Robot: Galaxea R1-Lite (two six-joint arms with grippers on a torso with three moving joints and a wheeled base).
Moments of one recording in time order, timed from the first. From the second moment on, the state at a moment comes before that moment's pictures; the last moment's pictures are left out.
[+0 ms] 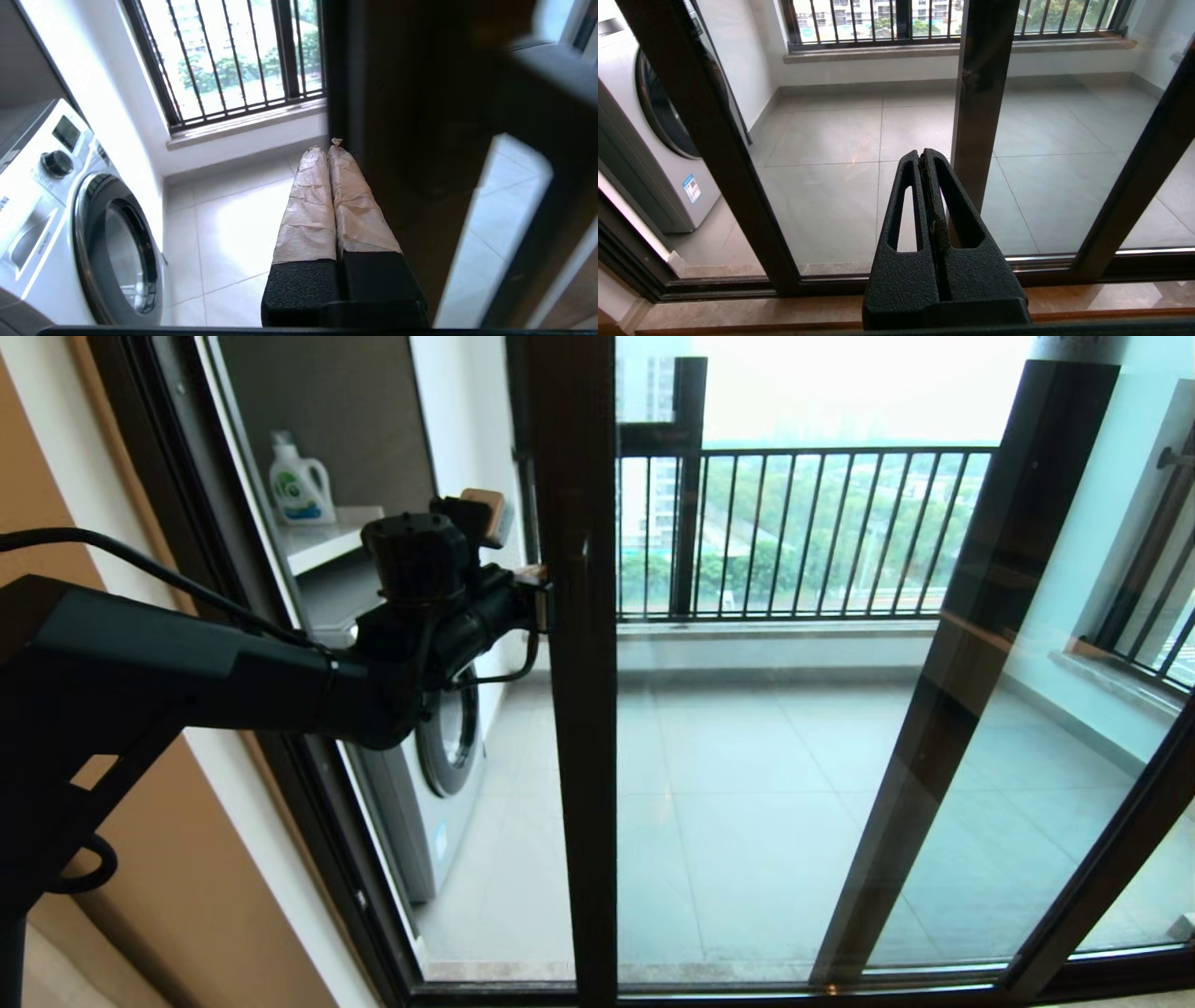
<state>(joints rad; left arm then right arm) -0.43 2.09 -1.45 -0.75 0.05 0.07 0.00 0.00 0.00 -0.03 0.01 -0.01</state>
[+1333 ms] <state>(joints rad) -0.18 0.99 -0.62 -0.54 0.00 0.03 0.00 0.00 0.00 -0.03 0.01 -0.01</state>
